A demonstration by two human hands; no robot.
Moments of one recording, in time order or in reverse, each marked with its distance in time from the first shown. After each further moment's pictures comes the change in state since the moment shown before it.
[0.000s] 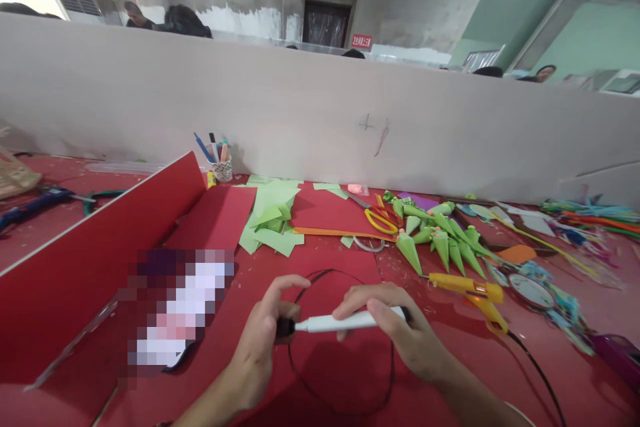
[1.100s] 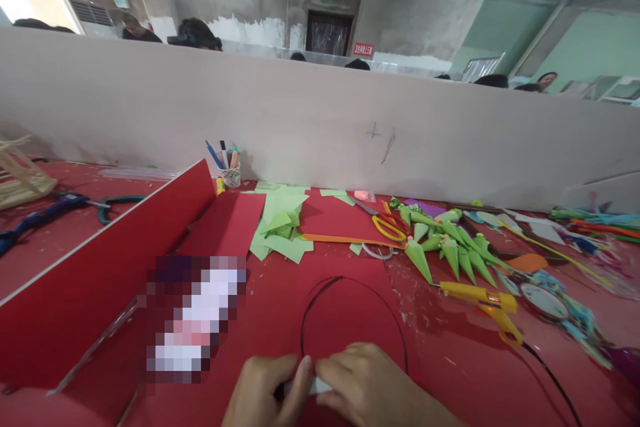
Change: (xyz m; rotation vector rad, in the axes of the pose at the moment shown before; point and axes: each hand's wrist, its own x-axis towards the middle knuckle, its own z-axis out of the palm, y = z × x) left_hand -0.041 -0.018 0.000 0.628 0.013 -0.078; right_hand -0.015 0.032 0.057 -0.992 -0.437 -0.203
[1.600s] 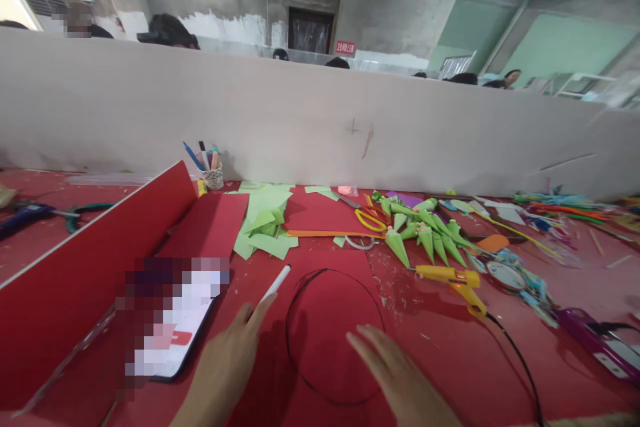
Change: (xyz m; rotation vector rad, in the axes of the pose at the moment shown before) left_hand 0.017 -0.031 -0.017 0.719 -0.130 -0.160; right_hand -0.101 0.017 0.041 -0.157 0.158 0.303
